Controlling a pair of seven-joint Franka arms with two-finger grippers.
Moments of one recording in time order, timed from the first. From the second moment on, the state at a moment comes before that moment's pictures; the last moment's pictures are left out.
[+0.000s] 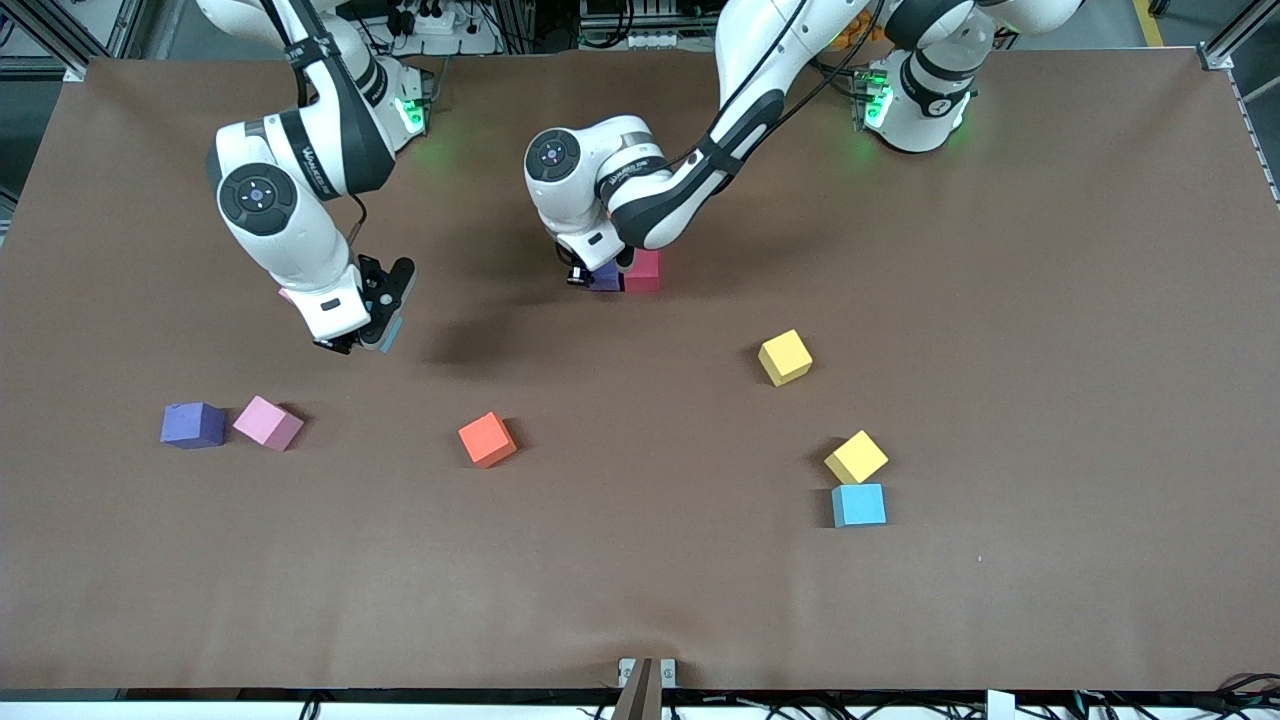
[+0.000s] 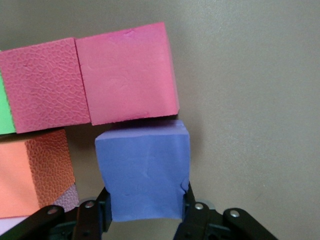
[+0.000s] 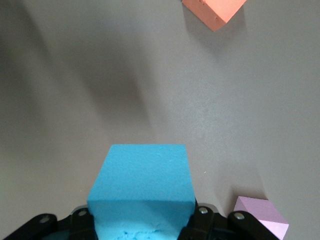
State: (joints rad) left arm -0.84 0.81 -0.30 -1.45 0.16 2.17 -2.59; right arm 0.50 0.05 -0.22 -2.23 -0.13 2.21 -0.88
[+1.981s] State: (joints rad) left arm -0.71 0.66 -0.30 -1.45 0.16 2.00 -2.39; right arm 0.53 0.05 -0.22 -2.23 -0.13 2.22 -0.87
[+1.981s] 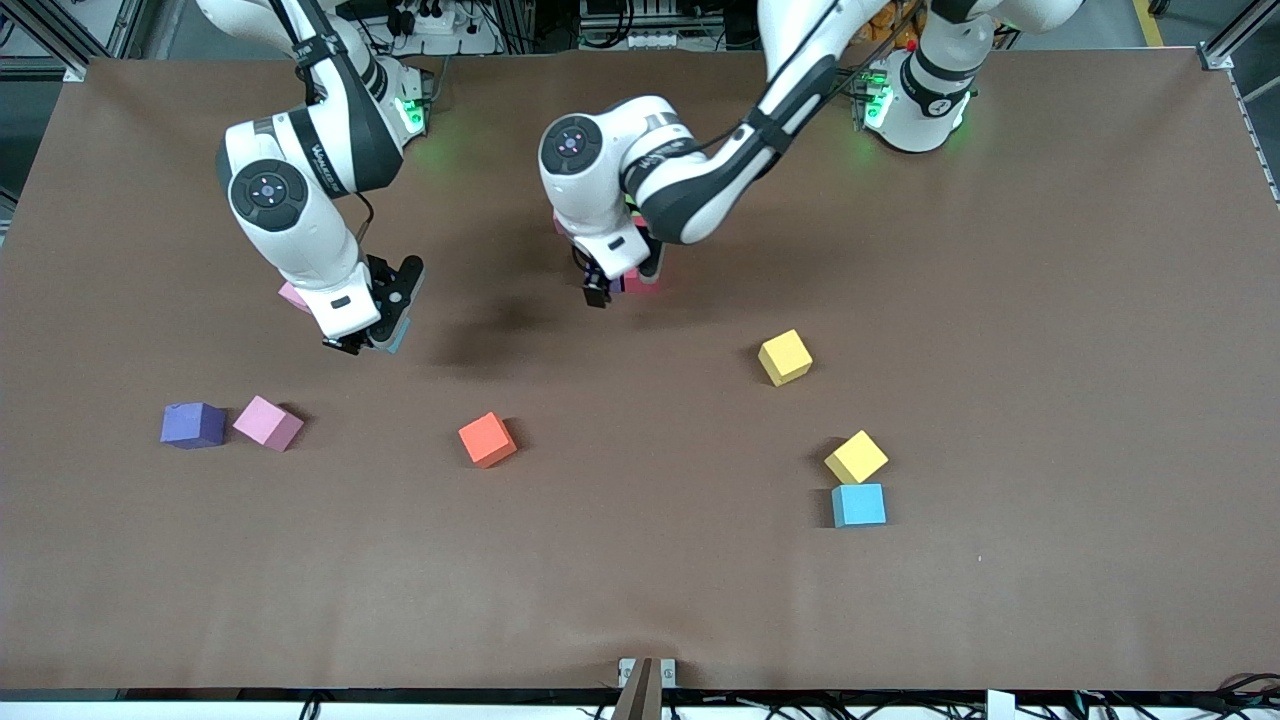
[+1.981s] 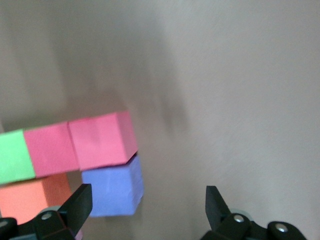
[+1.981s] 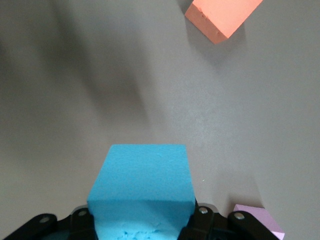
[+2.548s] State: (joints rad) left arm -0.42 0.62 -0.28 -1.45 0.22 1.95 -2.05; right arm 0.78 0.14 -0.22 -2.24 -0.13 2.30 -0.86
